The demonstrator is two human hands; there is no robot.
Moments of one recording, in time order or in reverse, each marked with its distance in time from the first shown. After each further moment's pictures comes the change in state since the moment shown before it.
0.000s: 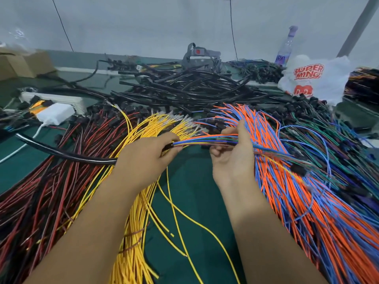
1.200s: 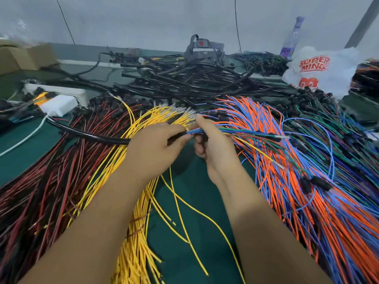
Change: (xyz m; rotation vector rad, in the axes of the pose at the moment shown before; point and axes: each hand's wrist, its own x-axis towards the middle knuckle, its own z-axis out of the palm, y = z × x) left_hand 0.002 0.015 -0.001 -0.123 0.057 0.036; right_hand -0.007 0.018 0.008 -0.533 -0.252 0.044
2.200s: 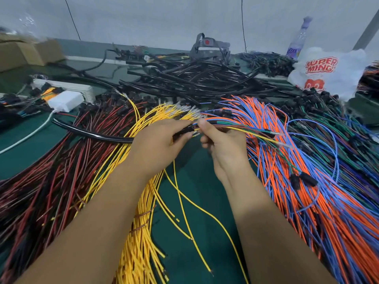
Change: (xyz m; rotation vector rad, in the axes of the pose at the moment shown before) left_hand -0.002 -0.006 0.003 -0.069 0.055 0.064; right_hand 0.002 0.003 -0.008 0.006 0.035 -0.153
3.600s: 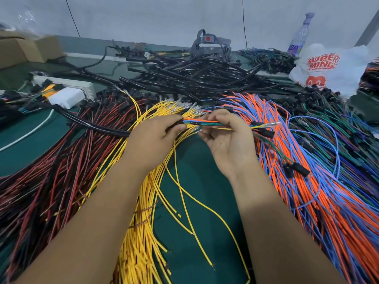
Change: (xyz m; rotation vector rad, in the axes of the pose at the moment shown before) left_hand -0.002 -0.005 -0.007 -0.075 0.022 -0.111; right_hand -0.002 -0.014 -0.007 0.219 -0.265 0.092
